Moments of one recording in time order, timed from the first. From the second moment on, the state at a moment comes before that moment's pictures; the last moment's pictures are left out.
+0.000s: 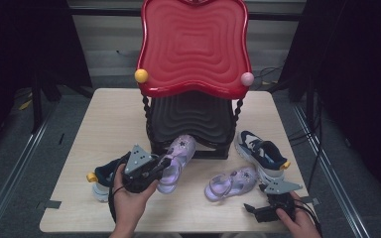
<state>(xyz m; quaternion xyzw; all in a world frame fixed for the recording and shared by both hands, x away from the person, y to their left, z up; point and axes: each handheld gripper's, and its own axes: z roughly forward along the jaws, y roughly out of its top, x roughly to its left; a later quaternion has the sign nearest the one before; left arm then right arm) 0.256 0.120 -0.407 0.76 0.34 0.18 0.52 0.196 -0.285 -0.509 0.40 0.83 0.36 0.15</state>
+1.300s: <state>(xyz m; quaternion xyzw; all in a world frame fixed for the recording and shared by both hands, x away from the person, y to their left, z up) 0.289 0.099 -0.386 0.70 0.40 0.26 0.54 0.196 -0.285 -0.509 0.40 0.83 0.36 0.15</state>
